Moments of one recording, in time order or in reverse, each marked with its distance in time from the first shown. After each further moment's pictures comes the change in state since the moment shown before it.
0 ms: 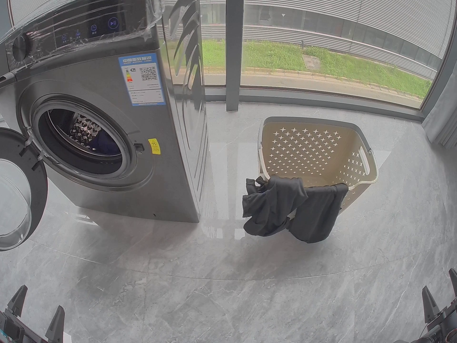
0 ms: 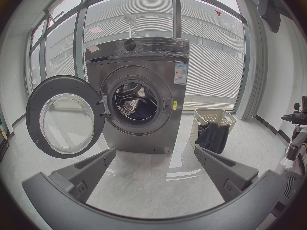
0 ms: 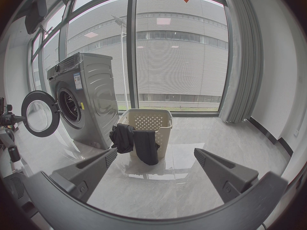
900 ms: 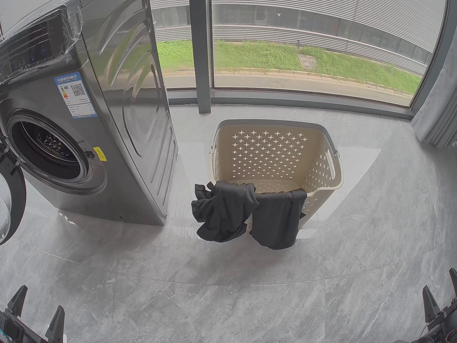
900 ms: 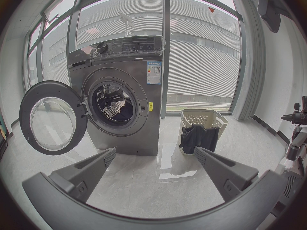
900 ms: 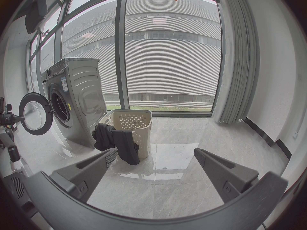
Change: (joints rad) left arm -0.001 0.001 0.000 0.000 0.000 -0.001; right arm -0.001 0.001 0.000 -0.003 0.000 -0.001
